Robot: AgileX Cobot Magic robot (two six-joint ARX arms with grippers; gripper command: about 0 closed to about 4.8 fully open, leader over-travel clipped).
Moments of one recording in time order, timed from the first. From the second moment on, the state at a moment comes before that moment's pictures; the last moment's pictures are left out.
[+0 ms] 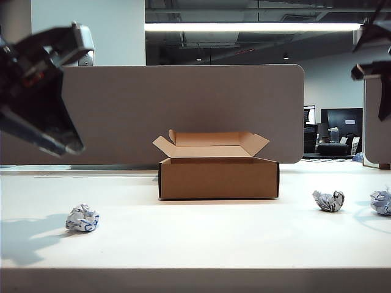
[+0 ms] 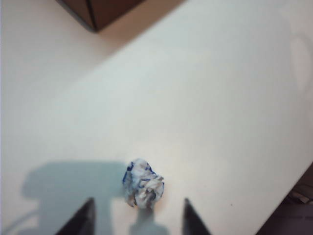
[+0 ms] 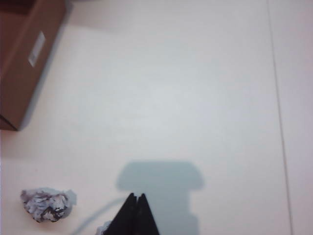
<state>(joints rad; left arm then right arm) -0.35 1.13 0.68 -0.40 0.34 0.26 0.08 1.20 0.79 -0.27 0.09 -0.10</state>
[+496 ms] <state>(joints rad) -0.35 1.28 0.69 -0.35 0.34 0.25 0.08 1.25 0.80 -0.22 0.13 -0.10</state>
